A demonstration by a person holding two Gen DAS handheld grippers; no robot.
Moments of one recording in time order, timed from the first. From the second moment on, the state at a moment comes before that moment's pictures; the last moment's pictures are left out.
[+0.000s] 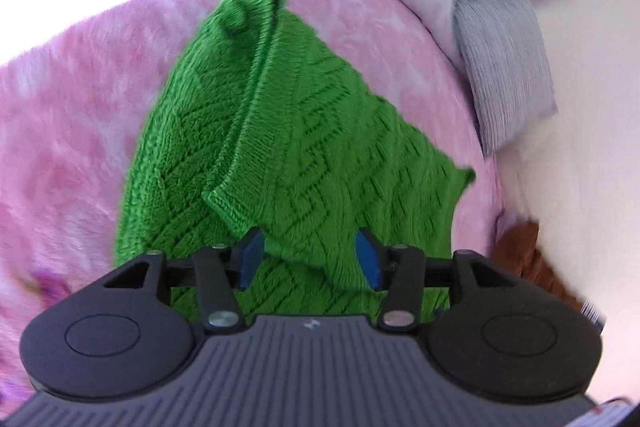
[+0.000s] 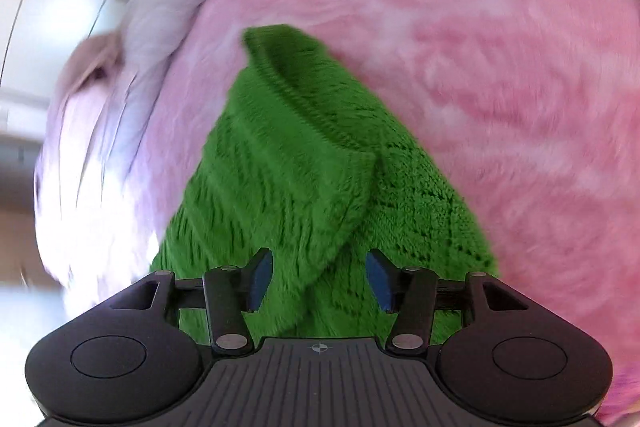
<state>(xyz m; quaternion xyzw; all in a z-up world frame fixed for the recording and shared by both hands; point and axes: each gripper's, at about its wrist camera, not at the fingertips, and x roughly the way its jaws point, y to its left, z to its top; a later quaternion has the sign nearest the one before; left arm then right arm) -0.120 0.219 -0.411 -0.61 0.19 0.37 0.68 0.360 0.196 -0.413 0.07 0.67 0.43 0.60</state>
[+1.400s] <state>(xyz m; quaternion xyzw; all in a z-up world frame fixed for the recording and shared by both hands) -0.155 0.160 -0.405 -0.62 0.10 0.47 0.62 0.384 0.172 -0.396 0.03 0.62 0.51 0.60</state>
